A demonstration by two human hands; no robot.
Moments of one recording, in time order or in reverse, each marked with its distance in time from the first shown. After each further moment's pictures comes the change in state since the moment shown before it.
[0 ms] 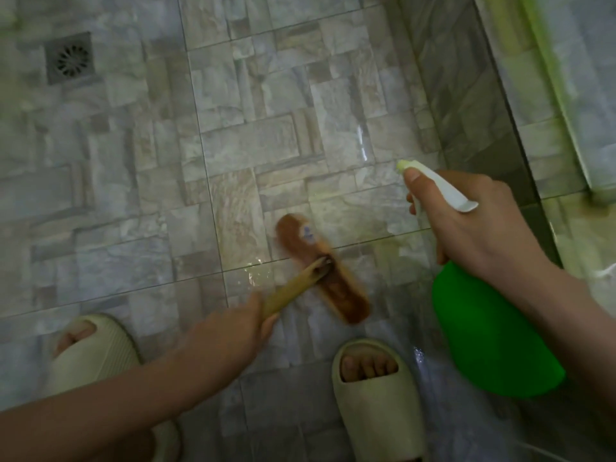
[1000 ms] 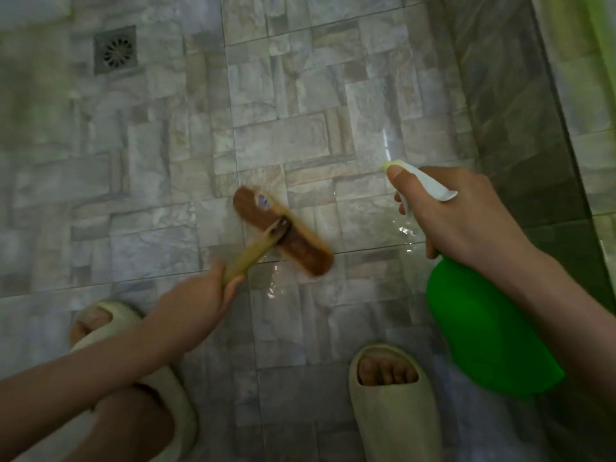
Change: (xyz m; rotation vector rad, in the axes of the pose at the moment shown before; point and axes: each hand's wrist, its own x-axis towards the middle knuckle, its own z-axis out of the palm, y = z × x) left_hand 0.007 -0.077 0.007 -0.135 0.223 -0.194; right_hand 0.020 -0.022 0.026 -0.037 -0.140 -0.036
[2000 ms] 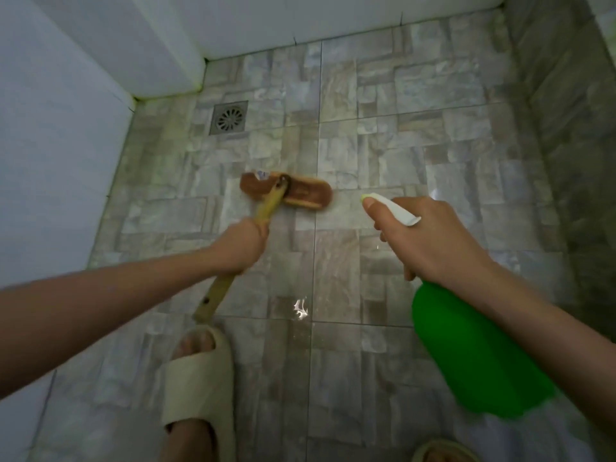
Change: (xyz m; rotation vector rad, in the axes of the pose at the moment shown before) left_hand 0.111 -0.048 -0.088 -0.261 0.028 -0.360; right_hand 0.056 -0.097 0.059 -0.020 -0.119 -0.205
